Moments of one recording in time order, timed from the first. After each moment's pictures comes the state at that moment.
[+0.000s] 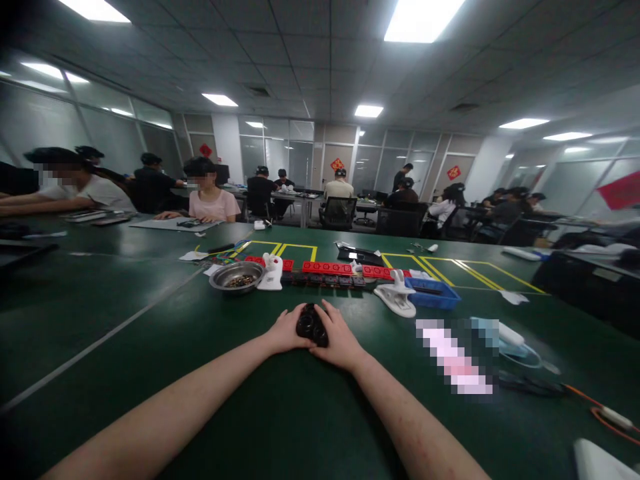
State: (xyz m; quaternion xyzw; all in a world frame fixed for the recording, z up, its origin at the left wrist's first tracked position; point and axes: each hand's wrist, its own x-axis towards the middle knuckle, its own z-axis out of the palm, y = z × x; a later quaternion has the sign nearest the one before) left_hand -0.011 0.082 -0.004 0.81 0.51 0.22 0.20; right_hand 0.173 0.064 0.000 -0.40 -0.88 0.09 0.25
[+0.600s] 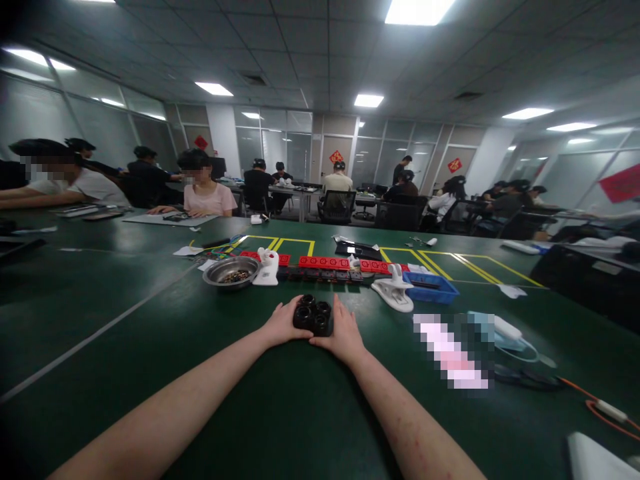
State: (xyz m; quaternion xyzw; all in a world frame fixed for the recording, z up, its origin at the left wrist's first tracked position) left_hand -0.008 0.094 -0.009 0.79 0.53 0.23 0.19; right_hand 0.181 0.073 -0.015 -0.56 -0.78 0.10 0.25
